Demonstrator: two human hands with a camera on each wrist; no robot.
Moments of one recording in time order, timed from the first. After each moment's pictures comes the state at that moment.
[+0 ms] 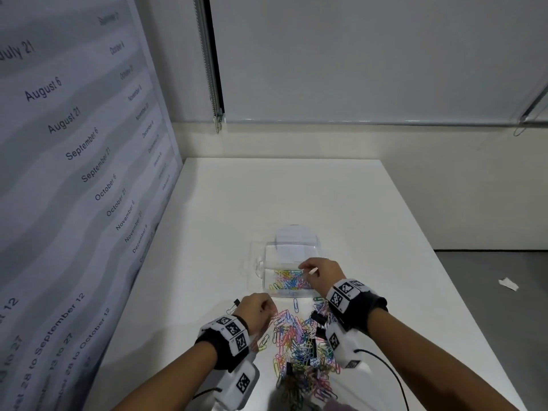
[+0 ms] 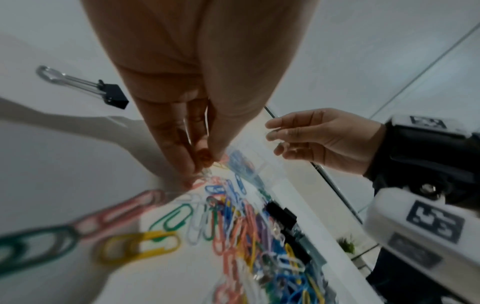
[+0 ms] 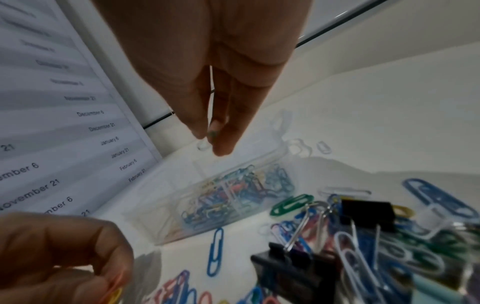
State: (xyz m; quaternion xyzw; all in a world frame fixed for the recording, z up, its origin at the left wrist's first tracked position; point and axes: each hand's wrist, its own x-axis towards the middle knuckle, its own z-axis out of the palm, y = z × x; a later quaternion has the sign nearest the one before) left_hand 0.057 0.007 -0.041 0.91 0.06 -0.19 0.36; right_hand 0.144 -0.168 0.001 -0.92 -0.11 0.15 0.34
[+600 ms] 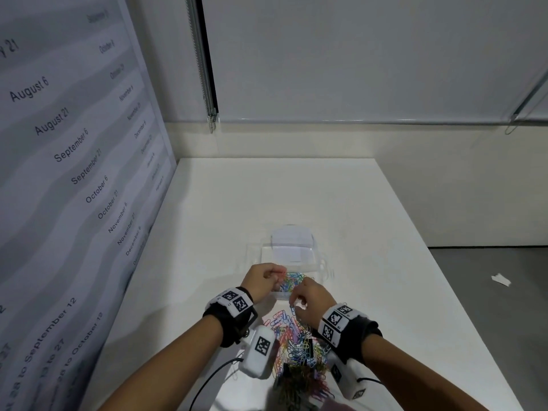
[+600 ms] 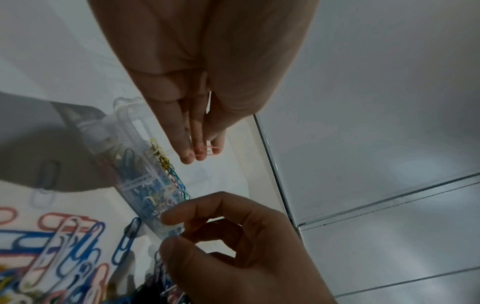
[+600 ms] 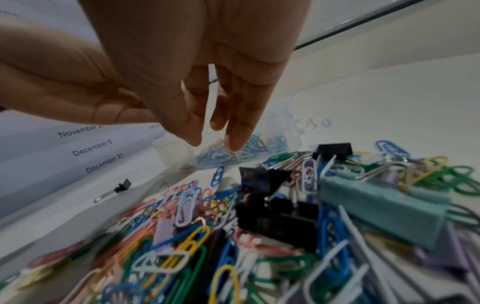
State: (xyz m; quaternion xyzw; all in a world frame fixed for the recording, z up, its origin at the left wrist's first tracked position) left_hand 0.105 -0.004 -0.022 0.78 0.12 -0.12 0.60; right_hand 0.109 -0.168 -0.027 -0.92 -0.24 0.19 0.23
